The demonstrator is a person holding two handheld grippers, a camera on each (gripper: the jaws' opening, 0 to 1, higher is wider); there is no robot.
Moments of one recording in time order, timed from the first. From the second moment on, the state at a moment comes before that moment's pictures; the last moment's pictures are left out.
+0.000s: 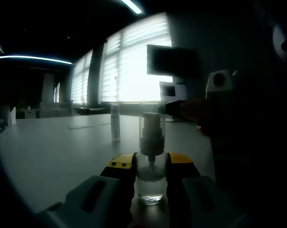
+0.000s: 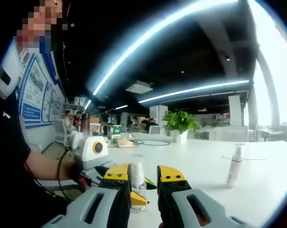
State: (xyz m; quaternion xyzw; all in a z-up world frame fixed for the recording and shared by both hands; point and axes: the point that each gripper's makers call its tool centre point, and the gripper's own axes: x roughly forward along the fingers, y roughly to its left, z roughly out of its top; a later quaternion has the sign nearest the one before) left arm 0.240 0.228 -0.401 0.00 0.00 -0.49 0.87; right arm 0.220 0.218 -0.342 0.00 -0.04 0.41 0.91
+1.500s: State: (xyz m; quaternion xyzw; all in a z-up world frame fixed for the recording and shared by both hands) left arm 0.240 0.228 -0.401 0.01 -0.01 -0.50 0.87; right arm 0.226 0.245 -0.365 -0.01 -0.01 0.39 0.92
